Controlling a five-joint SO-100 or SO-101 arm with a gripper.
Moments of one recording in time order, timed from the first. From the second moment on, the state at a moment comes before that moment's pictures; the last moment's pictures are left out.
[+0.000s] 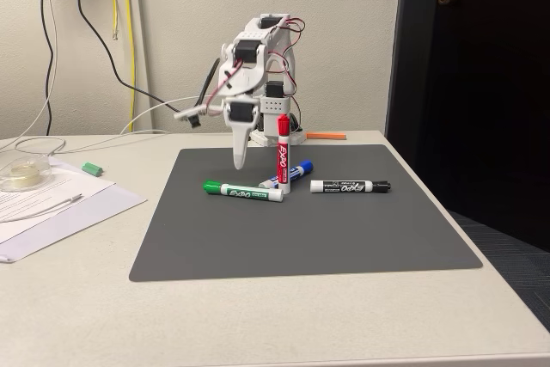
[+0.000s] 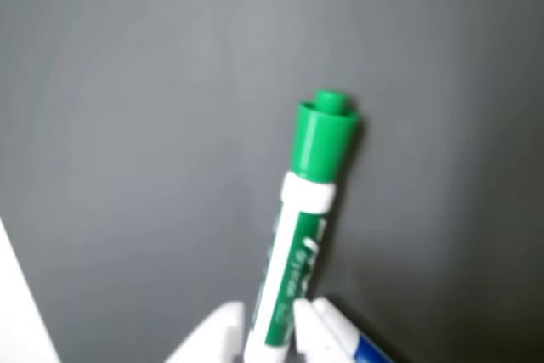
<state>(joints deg) 12.2 91.6 103.3 55.2 -9.5</state>
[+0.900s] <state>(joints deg) 9.7 75.3 95.6 56.0 -9.3</state>
